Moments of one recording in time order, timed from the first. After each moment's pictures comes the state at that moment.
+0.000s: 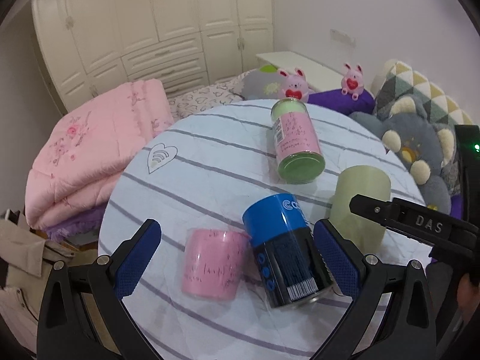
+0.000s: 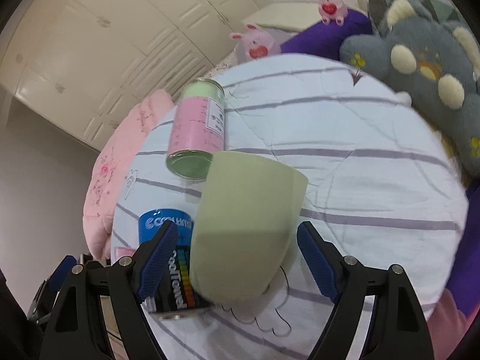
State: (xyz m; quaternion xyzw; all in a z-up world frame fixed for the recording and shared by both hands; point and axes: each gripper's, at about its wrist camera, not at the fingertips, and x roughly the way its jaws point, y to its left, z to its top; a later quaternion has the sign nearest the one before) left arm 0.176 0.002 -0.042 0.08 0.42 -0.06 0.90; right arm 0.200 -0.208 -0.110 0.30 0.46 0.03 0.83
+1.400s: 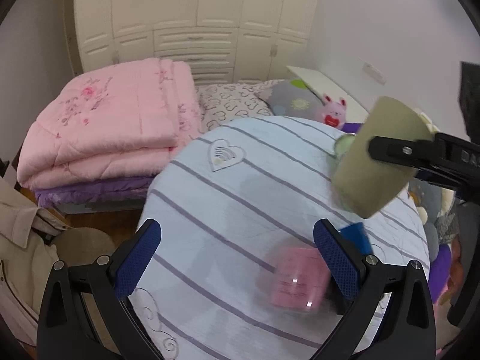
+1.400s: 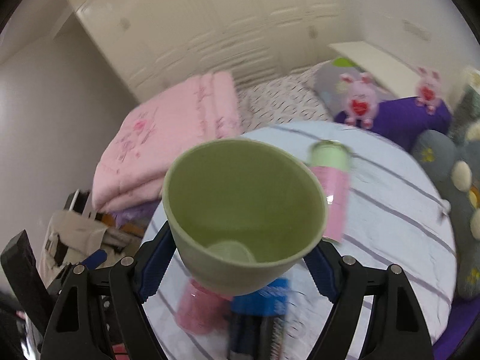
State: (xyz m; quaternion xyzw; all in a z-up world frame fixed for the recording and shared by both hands) left arm 0.203 0.136 -0.037 -0.05 0.42 -0.03 0.91; right arm 0.283 -0.090 -0.024 0.11 0.45 0.17 0.87
